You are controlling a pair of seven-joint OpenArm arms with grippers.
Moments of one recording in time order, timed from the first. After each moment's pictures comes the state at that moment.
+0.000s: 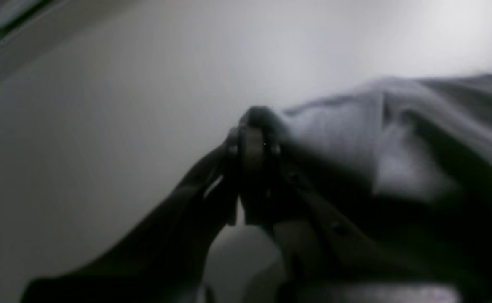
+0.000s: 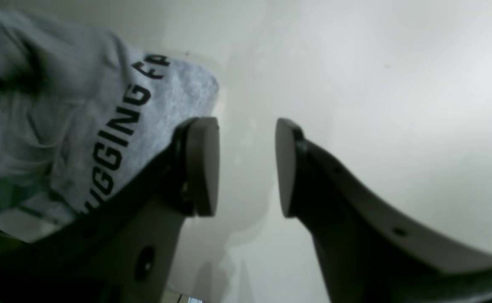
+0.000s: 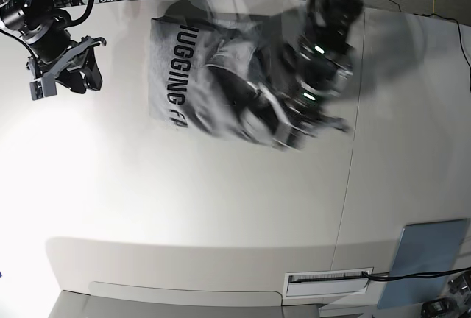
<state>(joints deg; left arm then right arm) 7.8 -5.0 11.5 108.6 5.9 -7.4 40.3 -21.3 8.9 45.4 121.1 50.5 38.4 -71.1</state>
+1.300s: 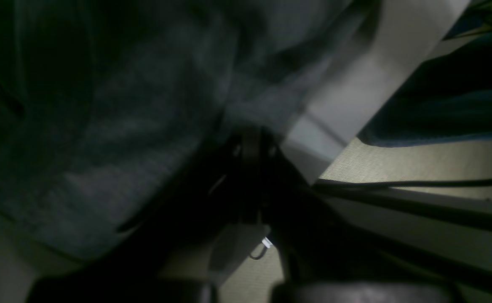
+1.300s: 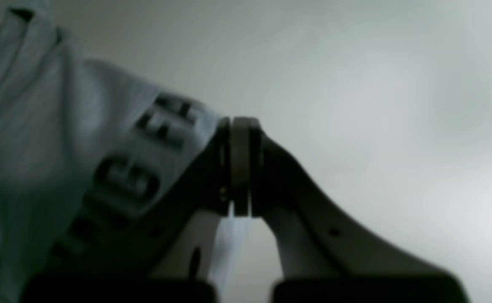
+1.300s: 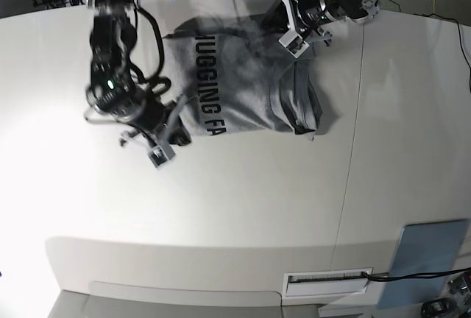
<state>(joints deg) 29.4 -7.2 2.9 105.5 -20.4 -41.4 46.0 1.9 7.0 2.0 96.1 15.4 33.9 -51.2</state>
